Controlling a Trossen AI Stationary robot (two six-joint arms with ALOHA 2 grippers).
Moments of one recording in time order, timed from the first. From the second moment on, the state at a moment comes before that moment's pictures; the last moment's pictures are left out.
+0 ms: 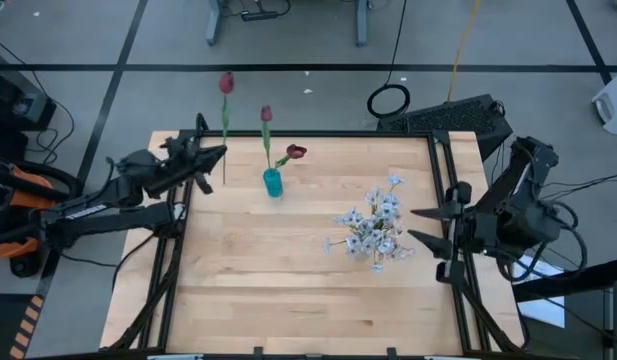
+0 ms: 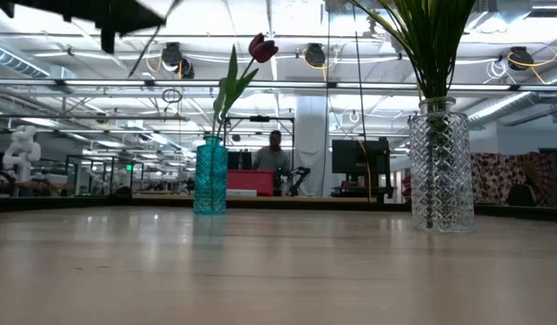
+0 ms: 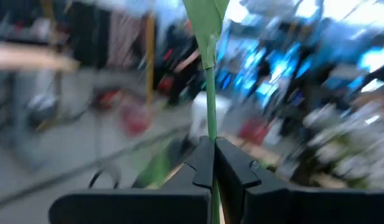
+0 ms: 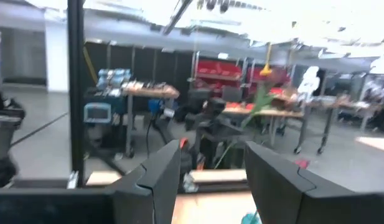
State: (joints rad) left arm 0.33 0.44 0.55 -0.06 -0.18 -0.20; right arm 0.96 0.97 1.02 0.28 1.15 -0.34
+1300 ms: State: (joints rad) left arm -0.38 1.13 0.60 1.10 -0.21 0.30; right arm 0.45 1.76 1.53 0.24 0.63 -0.20
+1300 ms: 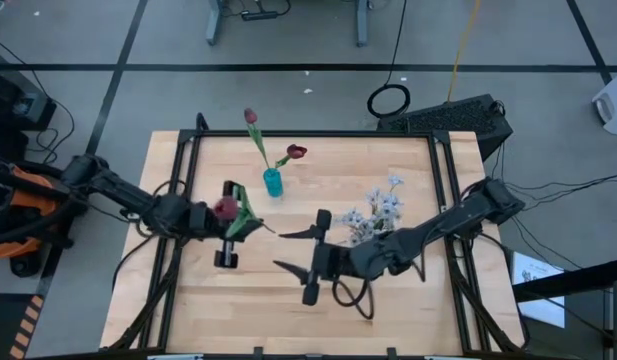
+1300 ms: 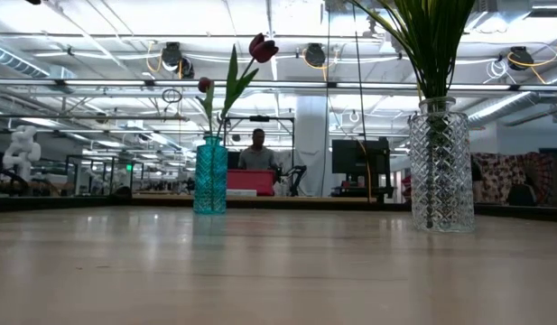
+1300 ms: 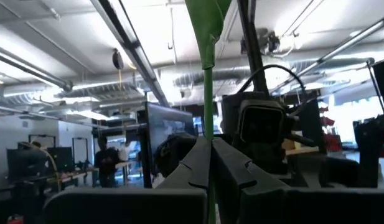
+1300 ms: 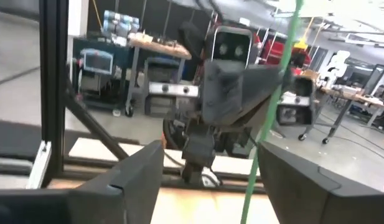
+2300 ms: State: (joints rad) left arm -0.40 1.29 0.67 1.17 -0.18 0.29; right arm 0.42 1.78 1.53 0.23 0.70 -0.20
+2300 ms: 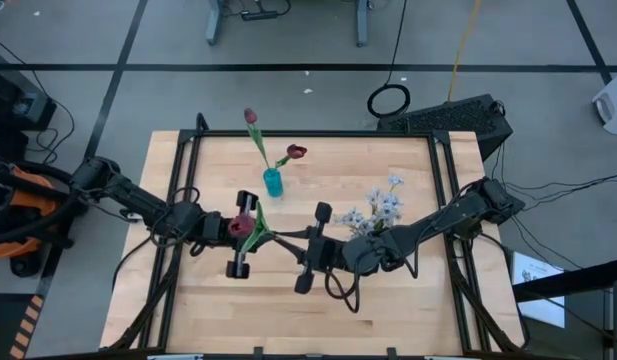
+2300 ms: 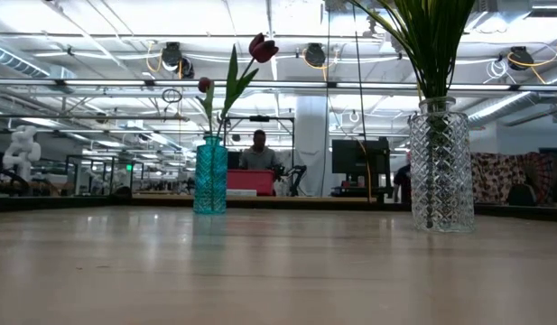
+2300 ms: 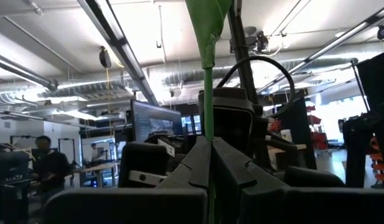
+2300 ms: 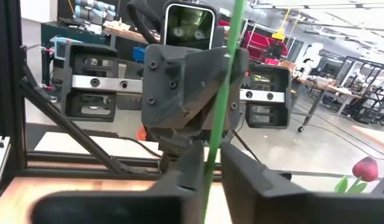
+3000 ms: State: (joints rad) left arm -0.48 1.25 0.69 1.02 -0.36 0.30; right arm 0.42 1.78 1.53 0.20 0.71 -0.19
